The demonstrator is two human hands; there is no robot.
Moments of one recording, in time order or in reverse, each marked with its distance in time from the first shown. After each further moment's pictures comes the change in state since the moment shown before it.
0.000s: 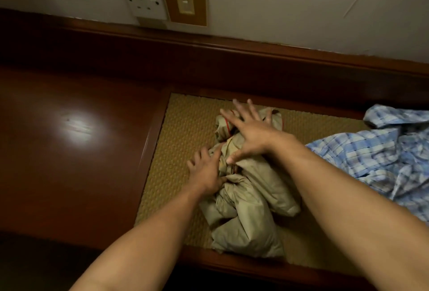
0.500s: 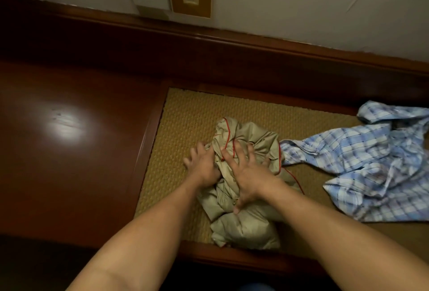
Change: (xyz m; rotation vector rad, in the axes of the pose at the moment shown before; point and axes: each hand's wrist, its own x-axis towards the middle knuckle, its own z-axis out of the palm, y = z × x) left_hand 0.006 -0.015 0.006 -0.158 0.015 -0.028; right_hand -0.043 -0.049 0.096 -0.094 -0.217 0.149
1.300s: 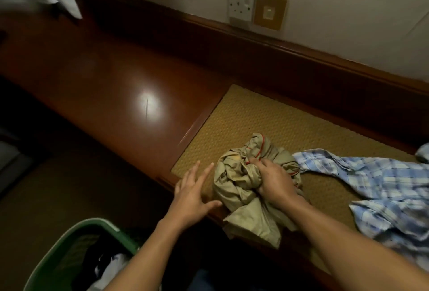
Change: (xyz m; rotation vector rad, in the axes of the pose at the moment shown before) left_hand -0.239 -0.035 0.033 -0.142 0.258 -0.192; right_hand -0.050 0.001 0.062 0.112 0.452 -0.285
